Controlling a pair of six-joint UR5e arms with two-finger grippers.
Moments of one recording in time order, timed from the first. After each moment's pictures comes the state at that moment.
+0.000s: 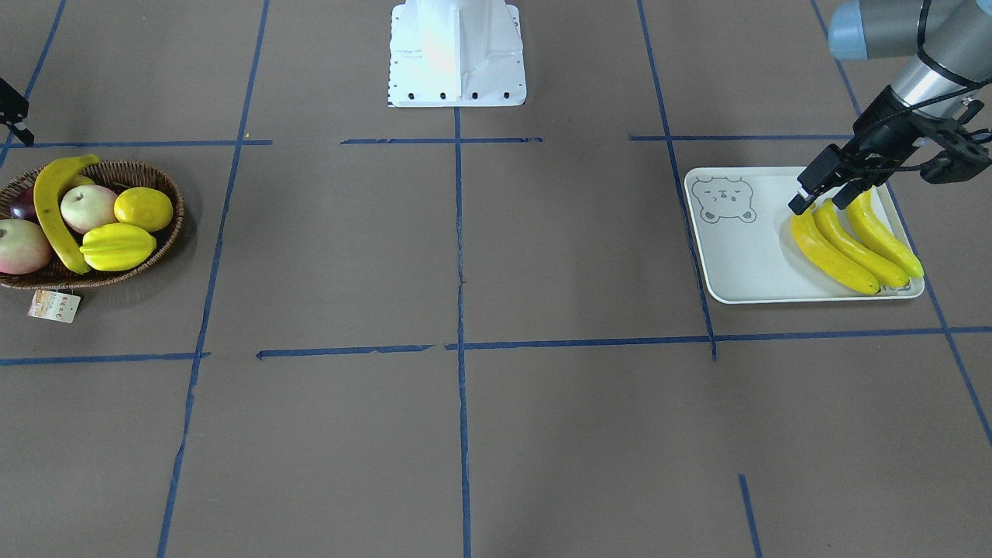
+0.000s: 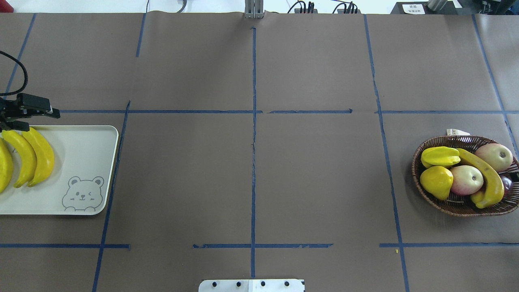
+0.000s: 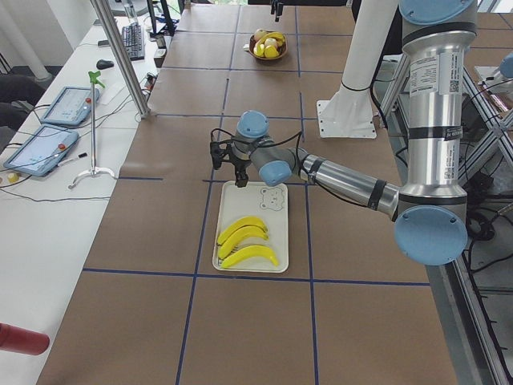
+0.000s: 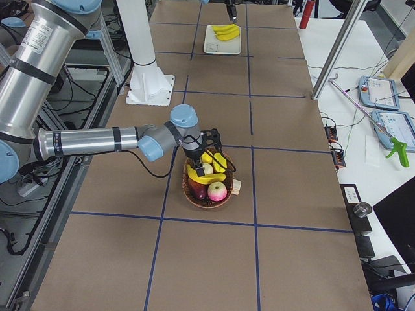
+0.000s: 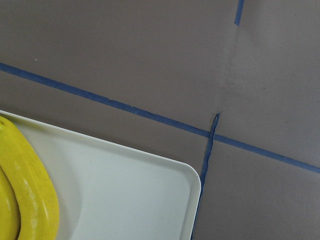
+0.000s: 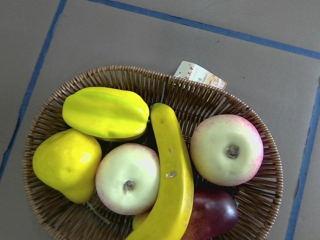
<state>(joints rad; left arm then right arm) -1.04 -1.50 -1.92 -2.20 -2.20 -1.24 1.11 -2.03 2.07 -1.04 2.18 0.44</state>
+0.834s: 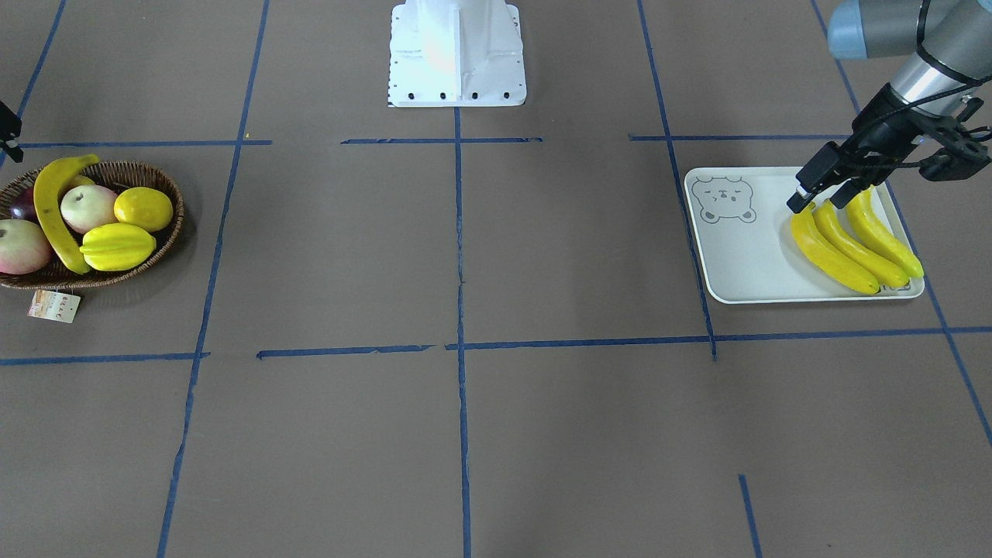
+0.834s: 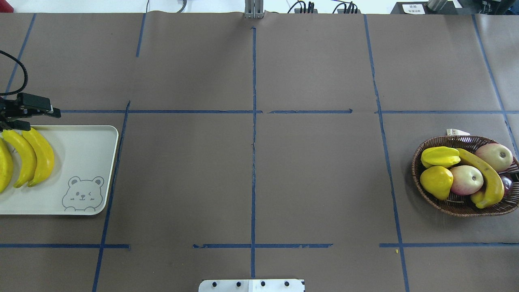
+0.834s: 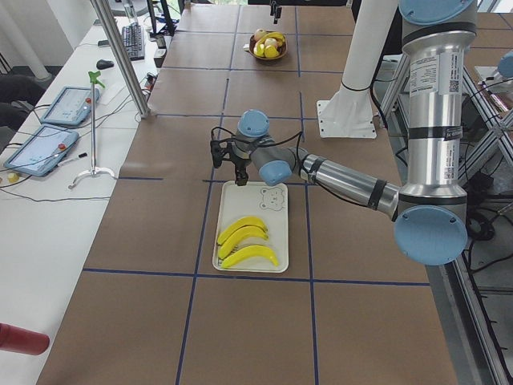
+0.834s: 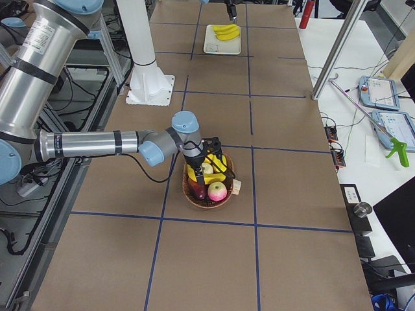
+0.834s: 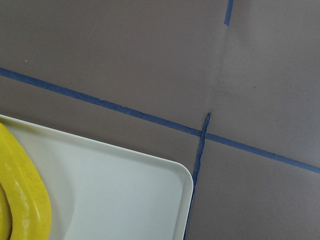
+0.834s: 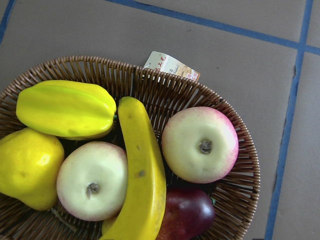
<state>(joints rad) -1.04 -1.50 -1.92 -2.21 -2.20 -1.24 1.06 -2.02 2.04 -1.04 2.11 0.50</state>
